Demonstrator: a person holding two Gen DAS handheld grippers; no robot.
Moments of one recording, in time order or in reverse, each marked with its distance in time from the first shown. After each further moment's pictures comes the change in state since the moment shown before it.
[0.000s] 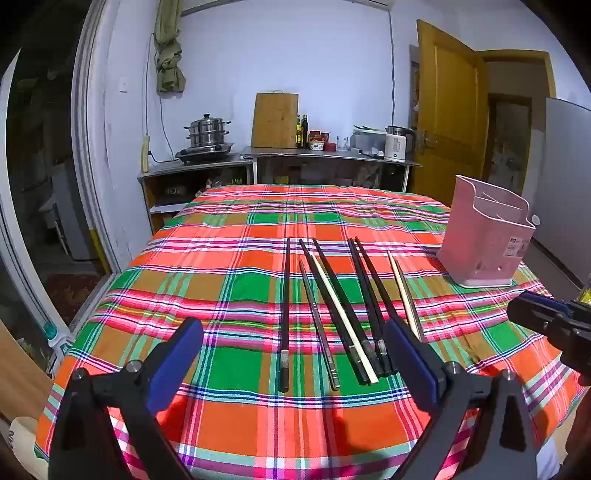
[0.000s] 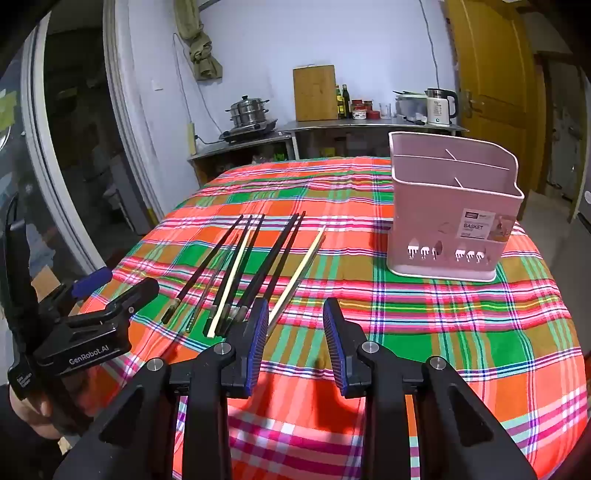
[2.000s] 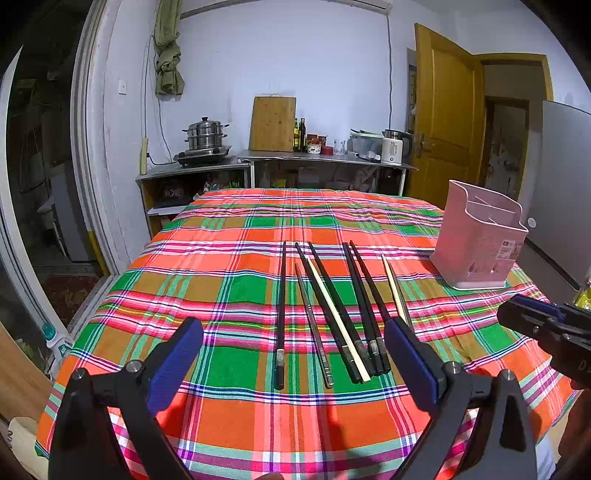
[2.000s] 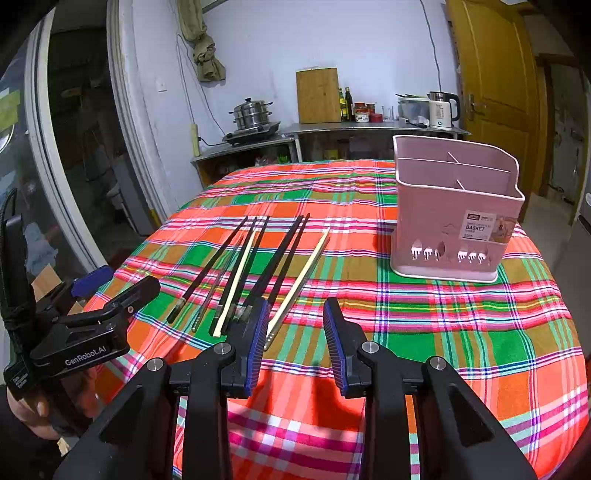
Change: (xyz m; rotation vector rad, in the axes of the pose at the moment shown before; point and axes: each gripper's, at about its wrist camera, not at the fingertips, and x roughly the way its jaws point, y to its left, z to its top) left arm -0.009 -0.004 0.002 0.000 -0.007 -0.008; right arm -0.003 0.002 0.000 -0.009 -0.014 -0.006
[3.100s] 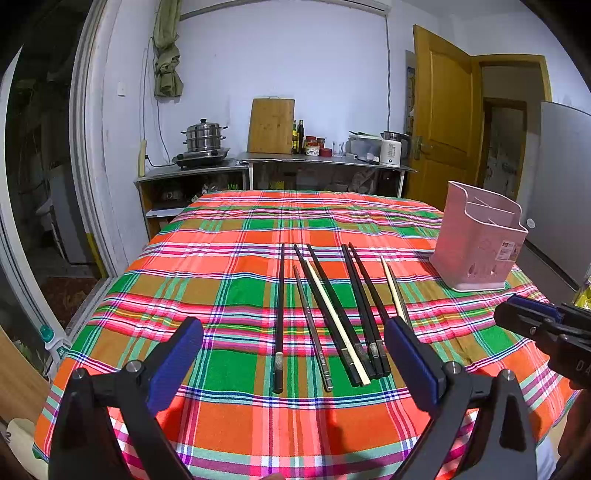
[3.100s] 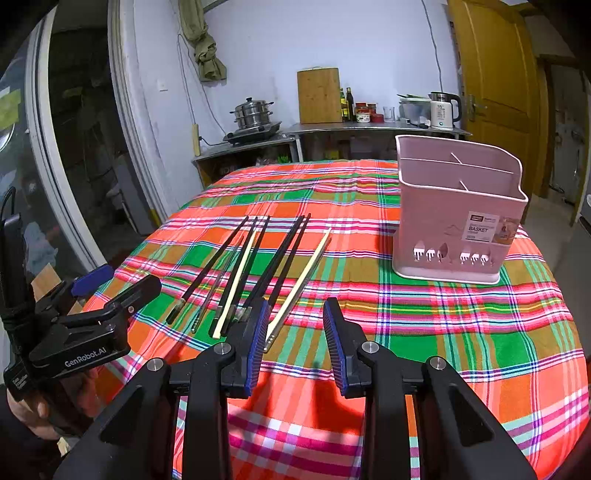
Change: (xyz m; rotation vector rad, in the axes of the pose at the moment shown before) left arm 0.002 0.002 -0.001 0.002 -0.009 -0.005; right arm -0.002 0.004 0.002 0.001 -0.006 0.004
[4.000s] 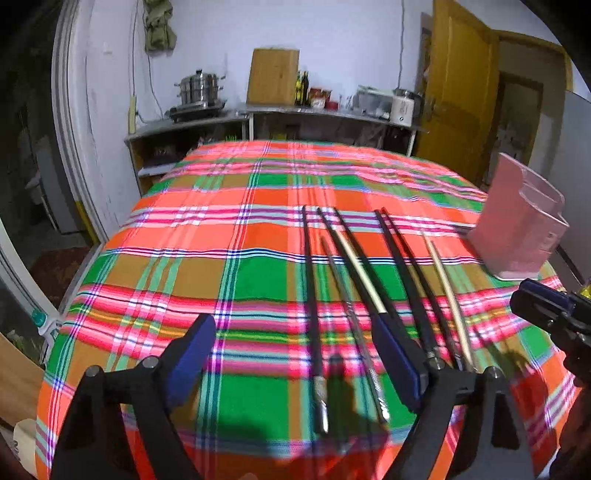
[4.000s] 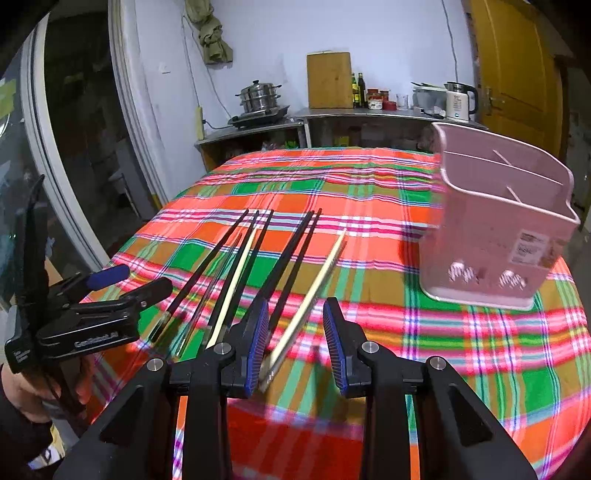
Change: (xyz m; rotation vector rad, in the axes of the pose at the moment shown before) left arm 0.085 0.031 0.014 -0.016 0.222 -0.014; right arm 0.062 -0.001 0.023 -0.032 0.068 0.027
